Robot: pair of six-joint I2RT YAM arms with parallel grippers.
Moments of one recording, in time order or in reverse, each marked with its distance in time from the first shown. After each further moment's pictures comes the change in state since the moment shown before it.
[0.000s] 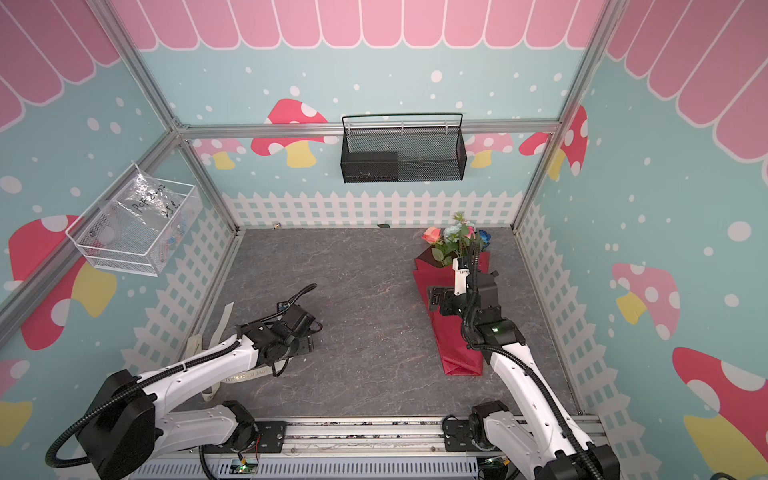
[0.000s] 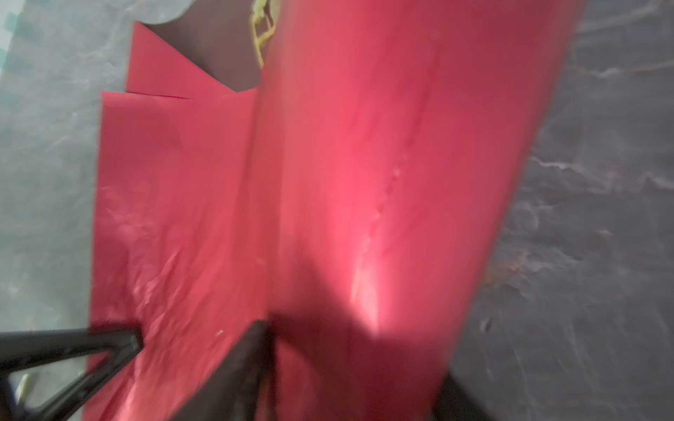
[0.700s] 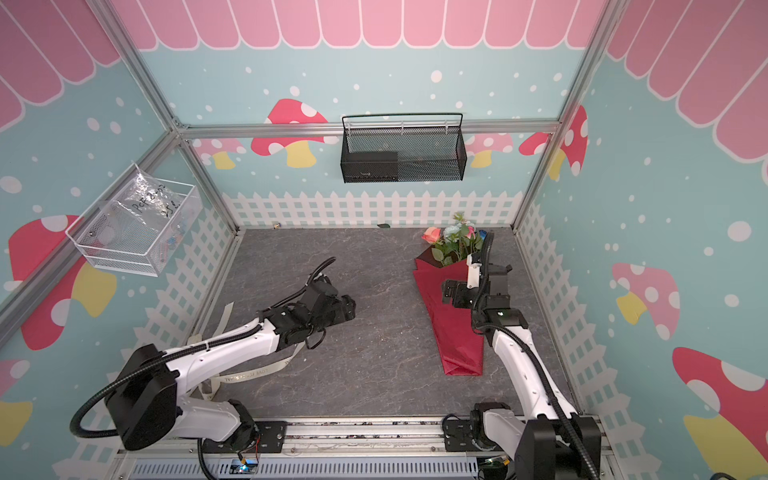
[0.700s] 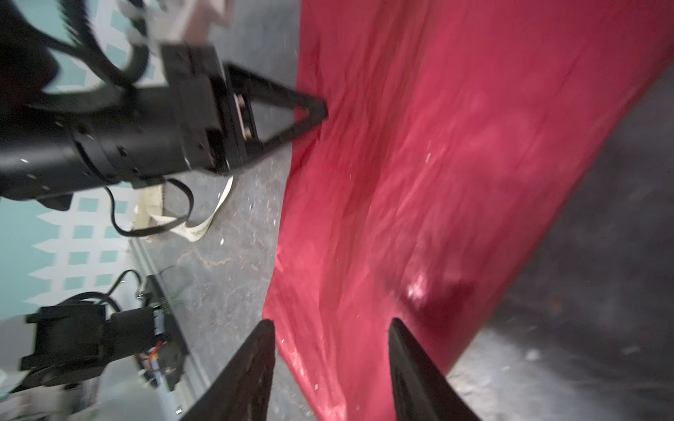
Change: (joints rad) left arm 0.011 -0.007 -0.004 -0.009 -0.003 -0.001; right arm 0.123 -0.563 -0.464 0.043 -0.193 0.192
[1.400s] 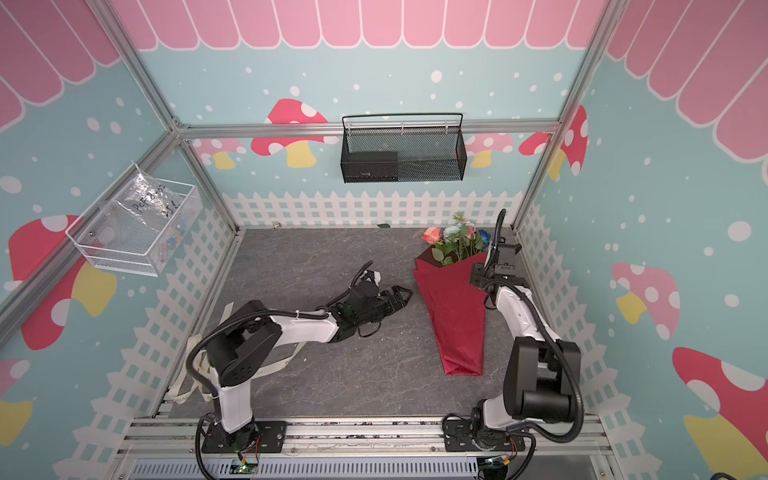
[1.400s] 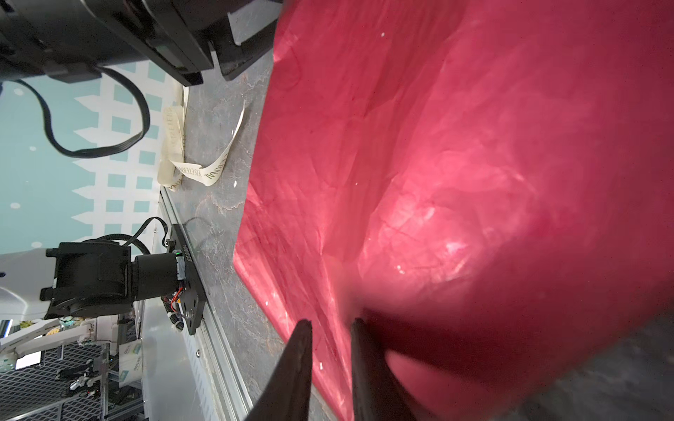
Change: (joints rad) left arm -0.003 -0.056 0.009 -0.075 -0.050 0.023; right arm 0.091 0.077 -0.199 0.225 -0.165 0.089
